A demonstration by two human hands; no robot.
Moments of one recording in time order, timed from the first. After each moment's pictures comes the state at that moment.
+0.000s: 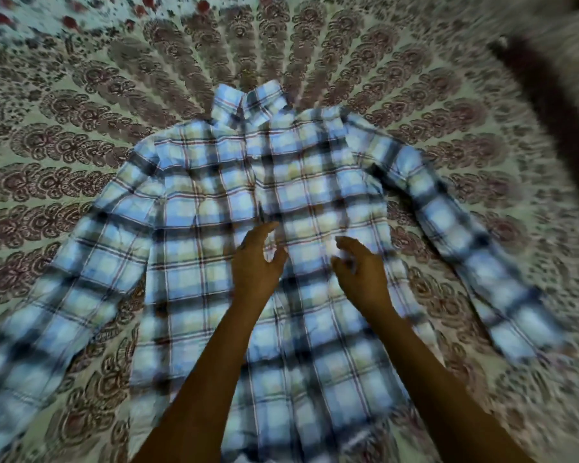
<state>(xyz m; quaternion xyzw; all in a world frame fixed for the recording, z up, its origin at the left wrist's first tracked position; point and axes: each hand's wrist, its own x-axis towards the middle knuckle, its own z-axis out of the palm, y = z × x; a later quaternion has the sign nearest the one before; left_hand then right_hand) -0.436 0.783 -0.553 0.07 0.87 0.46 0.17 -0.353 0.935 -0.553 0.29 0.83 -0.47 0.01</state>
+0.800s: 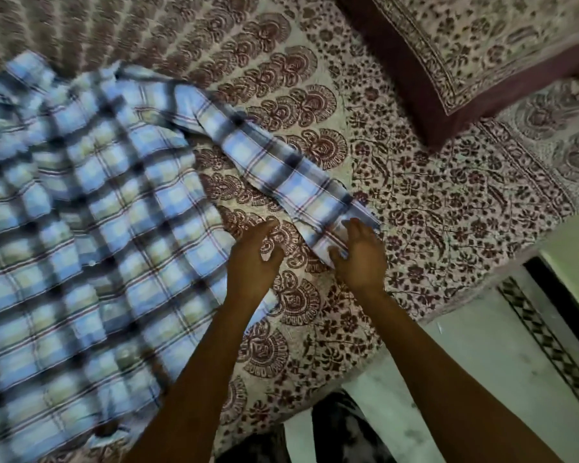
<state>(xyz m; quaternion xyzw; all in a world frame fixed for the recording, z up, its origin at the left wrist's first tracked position) -0.222 1.029 -0.565 0.24 0.87 0.36 0.25 -0.107 1.177 -0.610 0.41 0.87 -0.26 0.07</state>
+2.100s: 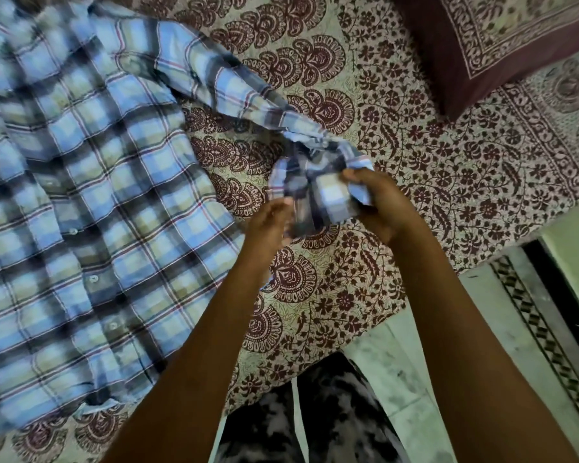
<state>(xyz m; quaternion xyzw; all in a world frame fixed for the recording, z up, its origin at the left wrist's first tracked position) -0.211 1.059 -0.569 -0.05 0.71 0.52 0.47 -0.141 1.221 -0.554 0.41 0.44 -0.80 0.03</state>
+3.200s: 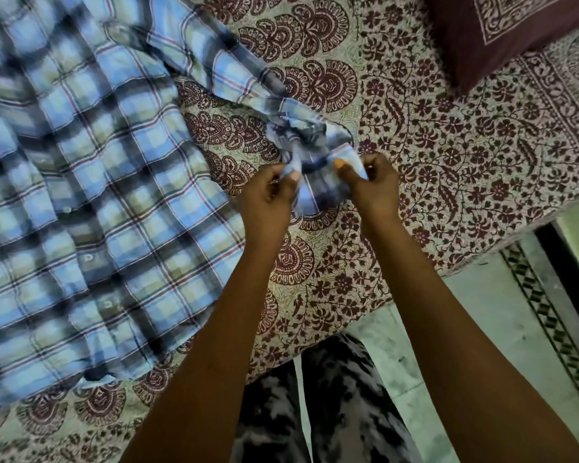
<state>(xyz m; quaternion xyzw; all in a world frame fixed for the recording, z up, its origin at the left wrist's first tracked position) -0.196 1.080 -0.578 0.03 0.80 0.56 0.23 -0.135 1.197 -0.582 0.54 0.54 -0.64 -0.11</state>
